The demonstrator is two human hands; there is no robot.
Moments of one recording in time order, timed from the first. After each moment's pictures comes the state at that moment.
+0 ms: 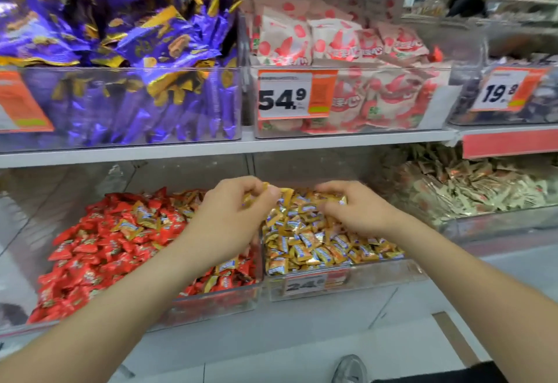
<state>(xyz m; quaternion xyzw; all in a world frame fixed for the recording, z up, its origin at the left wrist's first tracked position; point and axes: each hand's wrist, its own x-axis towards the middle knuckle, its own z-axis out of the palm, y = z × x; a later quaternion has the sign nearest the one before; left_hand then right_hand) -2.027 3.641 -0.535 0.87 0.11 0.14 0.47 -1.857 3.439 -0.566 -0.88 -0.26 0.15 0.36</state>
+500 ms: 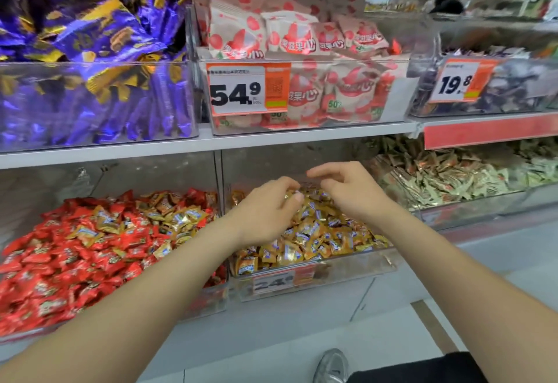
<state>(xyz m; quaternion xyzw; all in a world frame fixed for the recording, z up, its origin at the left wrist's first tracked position) -1.938 3.593 -0.570 0.96 -0.03 0.04 0.29 -1.838 3.410 -0.561 -0.87 -0.25 0.04 0.43</state>
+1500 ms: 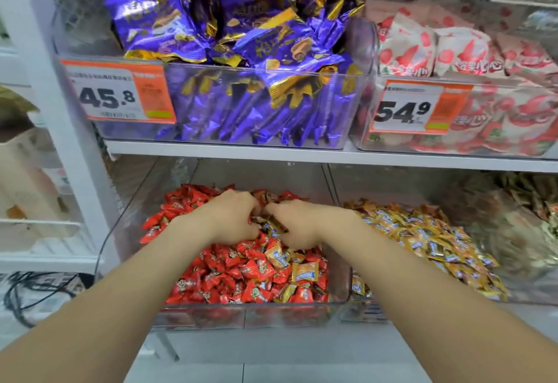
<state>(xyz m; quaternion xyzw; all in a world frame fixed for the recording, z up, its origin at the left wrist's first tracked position) -2.027 3.803 -0.579 0.98 0.13 -0.05 0.12 -1.918 3.656 -0.577 -0.84 -0.52 0.18 -0.07</state>
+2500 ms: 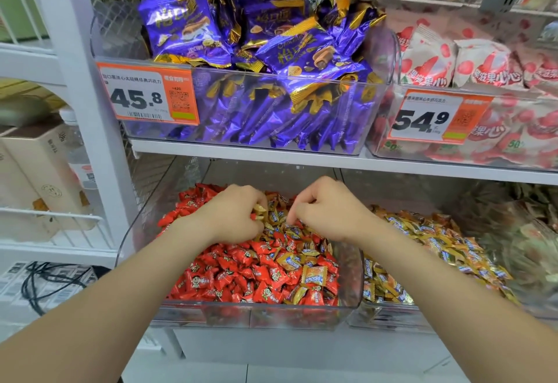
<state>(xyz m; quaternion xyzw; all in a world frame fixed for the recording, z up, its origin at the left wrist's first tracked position) -2.046 3.807 -0.569 0.97 0.13 0.04 0.19 -1.942 3.623 -0.534 -0.84 -0.42 0.16 0.31</state>
